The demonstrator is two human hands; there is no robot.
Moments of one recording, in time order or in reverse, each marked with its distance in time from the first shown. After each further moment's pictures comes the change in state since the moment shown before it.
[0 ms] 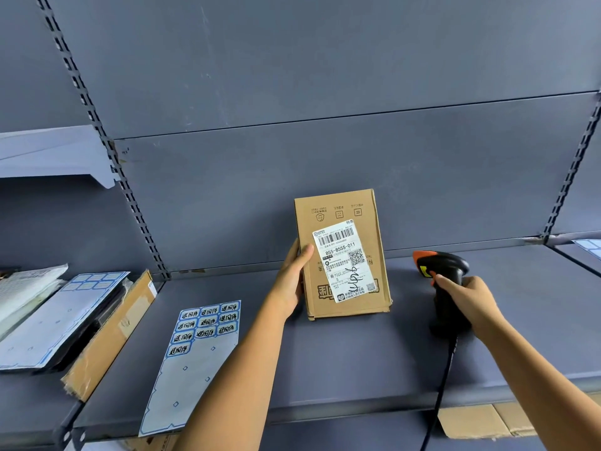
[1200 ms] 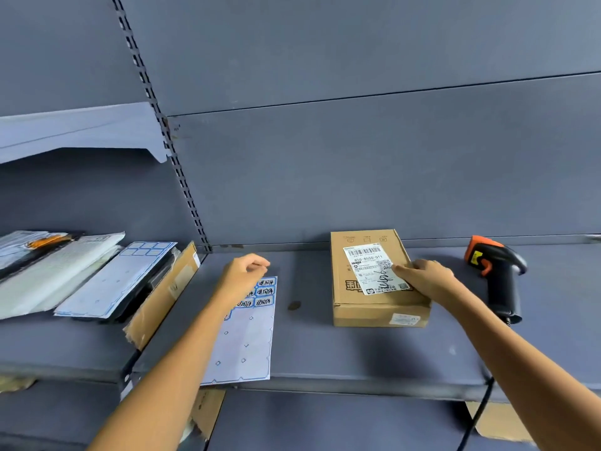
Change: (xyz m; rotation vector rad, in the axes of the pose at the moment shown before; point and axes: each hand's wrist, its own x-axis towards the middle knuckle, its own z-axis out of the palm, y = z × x) left_hand -0.067 0.027 -0.139 0.846 0.361 -0.081; right_hand -0.042 -0.053 0.089 -0.731 -0.359 -0.231
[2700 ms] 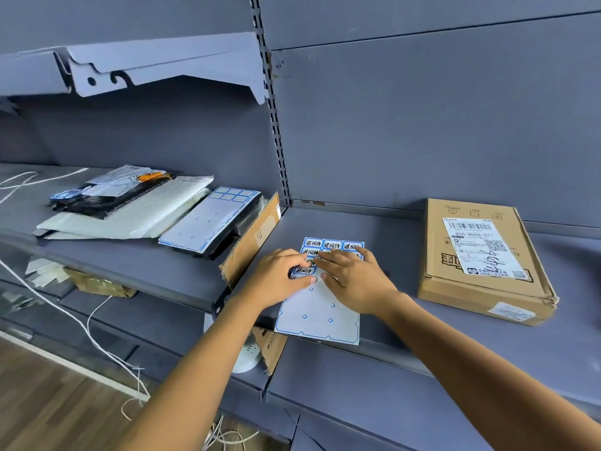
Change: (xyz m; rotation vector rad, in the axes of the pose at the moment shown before) left_hand -0.057 -0.088 -0.052 0.414 0.038 0.291; right_hand -0.050 -0.154 0.176 -0.375 -0.120 -0.979
